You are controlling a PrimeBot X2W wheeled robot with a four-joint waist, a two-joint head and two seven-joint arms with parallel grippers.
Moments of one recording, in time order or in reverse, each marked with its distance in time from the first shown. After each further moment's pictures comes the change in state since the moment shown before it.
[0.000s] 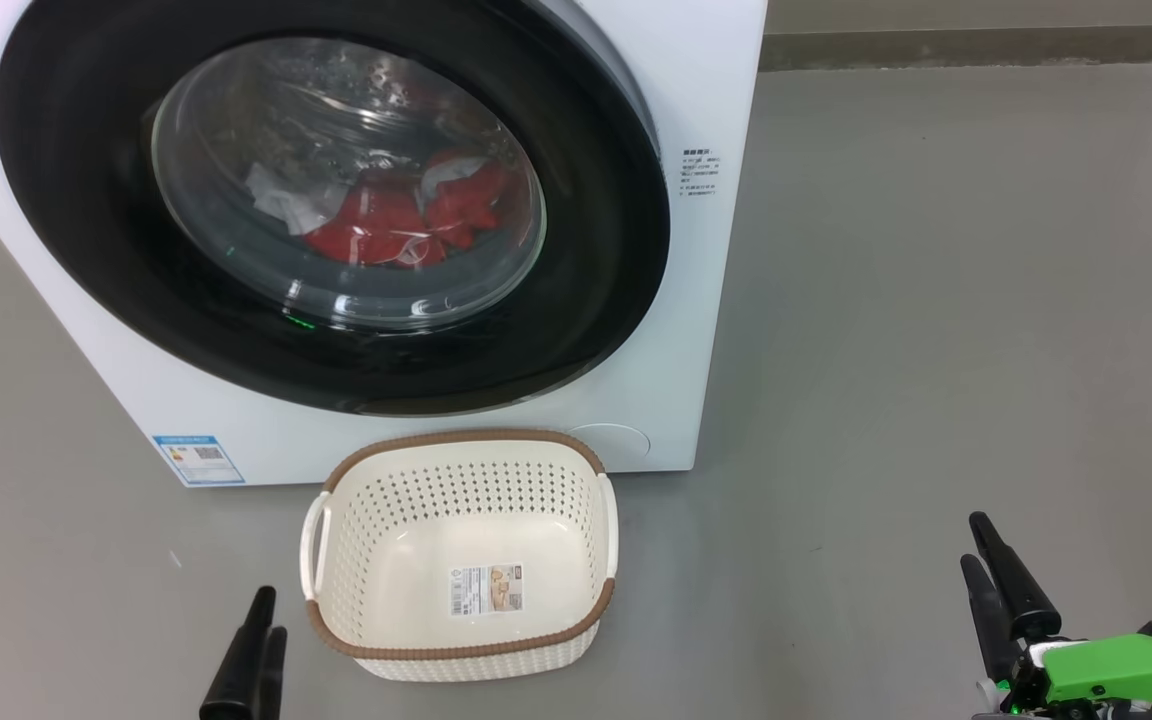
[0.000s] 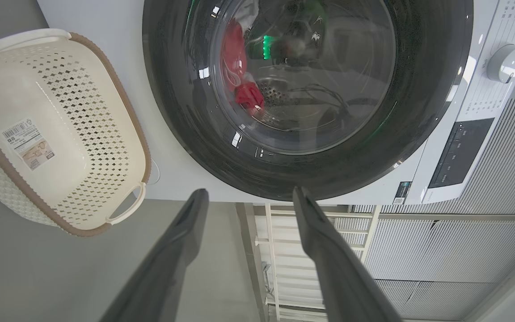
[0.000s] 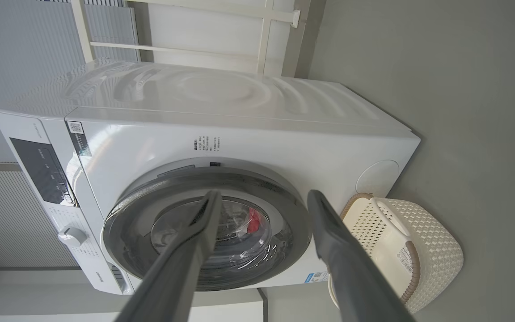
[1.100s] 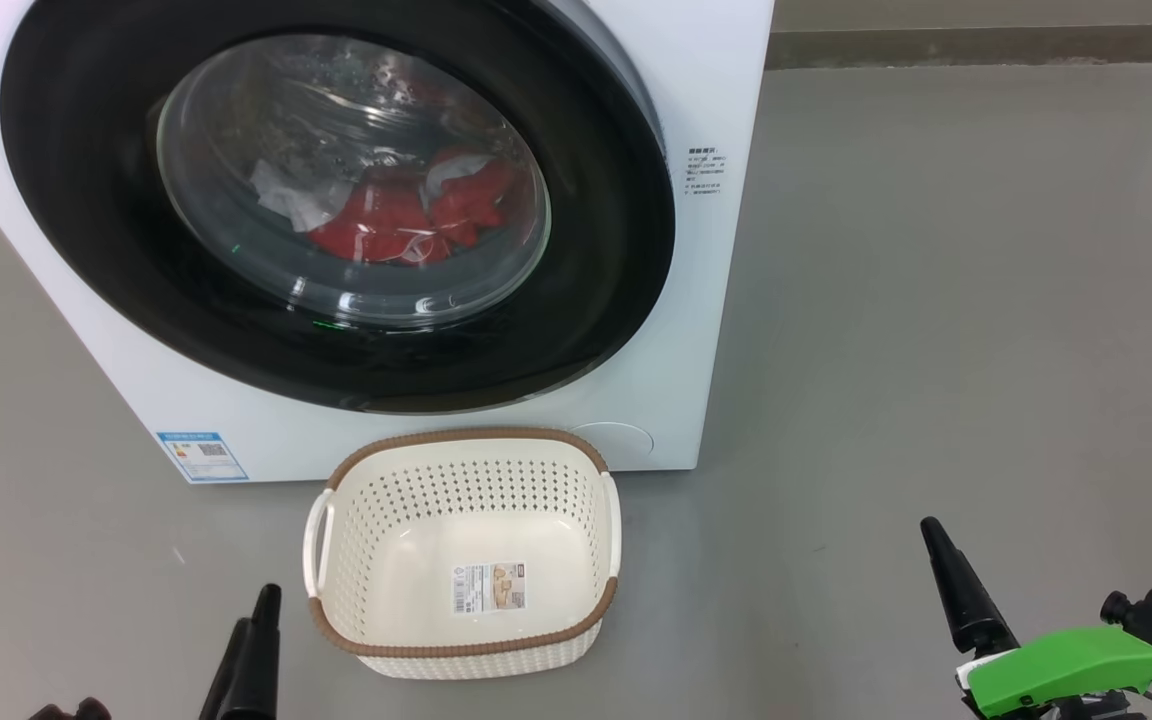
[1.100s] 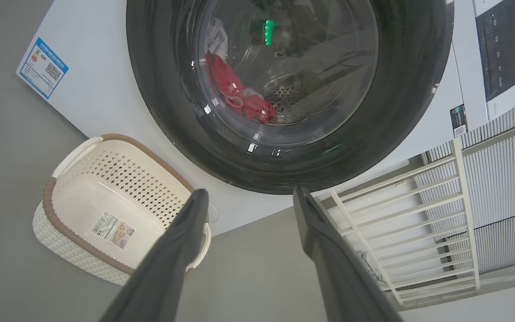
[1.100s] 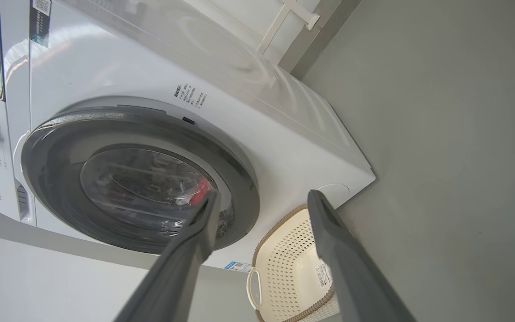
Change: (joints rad) left arm 0.038 0.004 0.000 -0.087 0.503 0.000 -0.097; right arm 0.000 -0.019 0.087 -0.010 -0.417 0.000 -0.090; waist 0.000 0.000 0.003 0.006
